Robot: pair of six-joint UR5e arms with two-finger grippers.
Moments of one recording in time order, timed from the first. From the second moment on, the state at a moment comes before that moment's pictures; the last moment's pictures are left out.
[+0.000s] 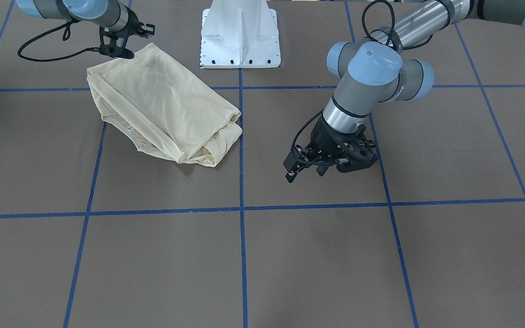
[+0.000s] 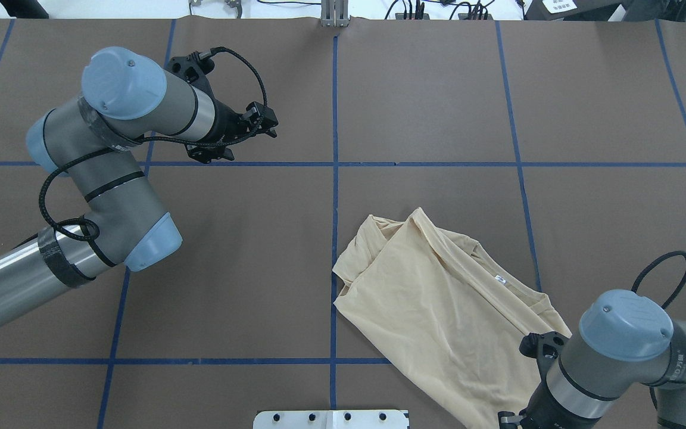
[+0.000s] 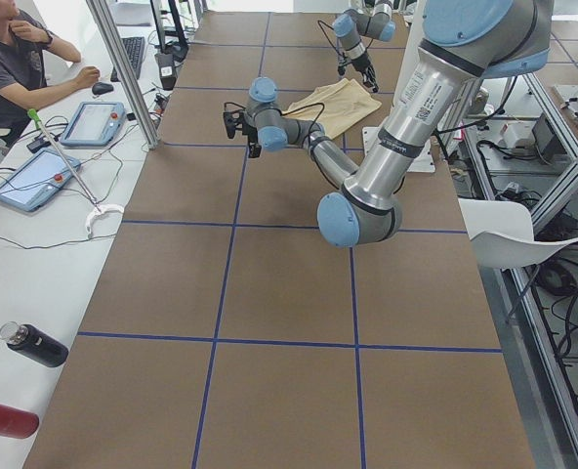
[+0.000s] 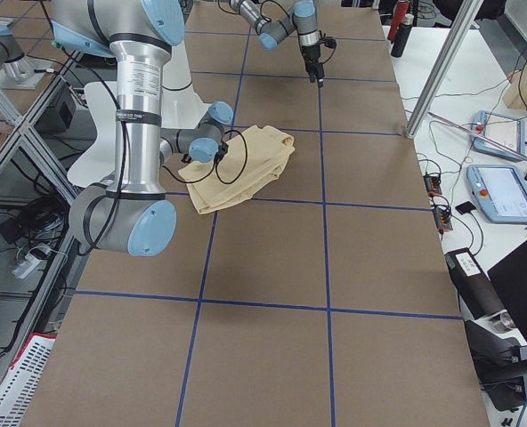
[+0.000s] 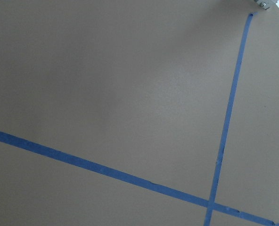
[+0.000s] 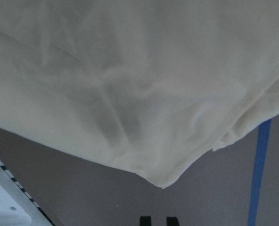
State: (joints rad) left arm -0.73 -2.17 -1.58 -2.06 -1.92 -1.56; right arm 0.26 -1.66 2.13 -1.24 2.33 1.65
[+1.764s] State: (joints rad) left arm -0.35 -2.20 -1.62 -2.05 -1.83 -2.00; right arm 0.83 -1.36 2.00 -1.24 2.20 1.39
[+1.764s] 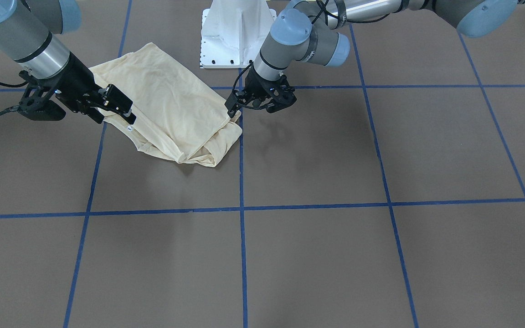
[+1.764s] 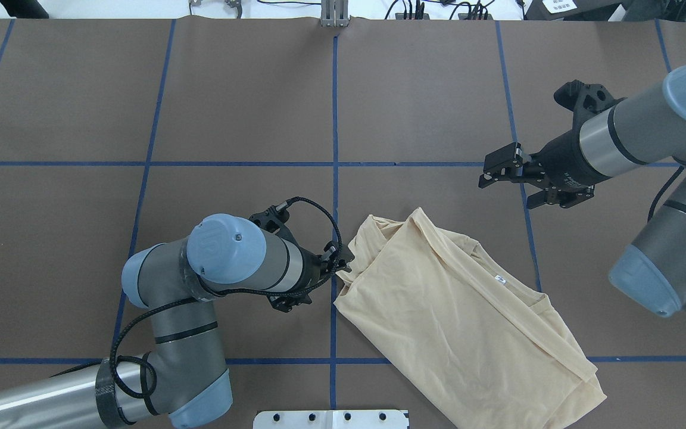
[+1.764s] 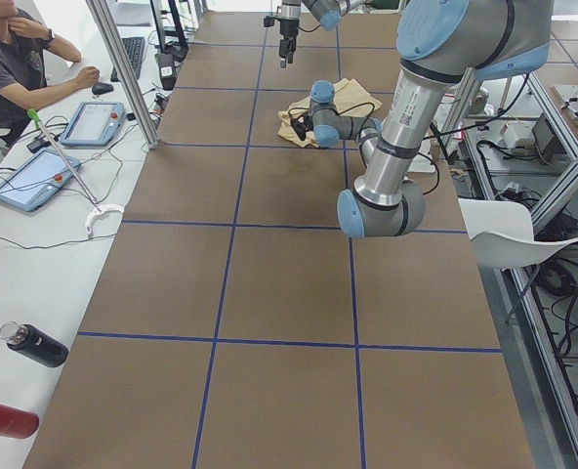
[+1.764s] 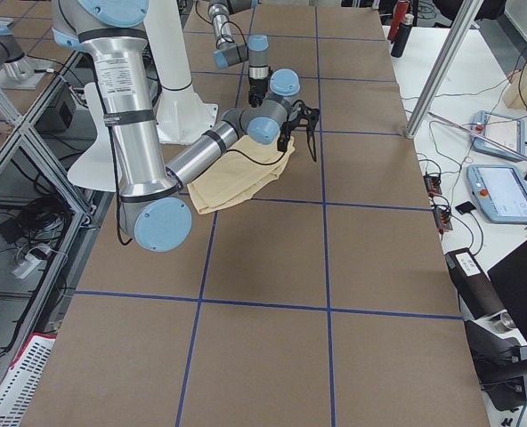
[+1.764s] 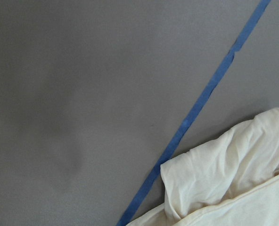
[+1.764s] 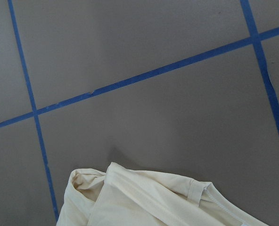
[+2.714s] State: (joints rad) left arm -0.32 -2.25 -1.53 -2.05 -1.83 -1.99; right arm 0.84 -1.36 2.00 -1.24 2.20 1.39
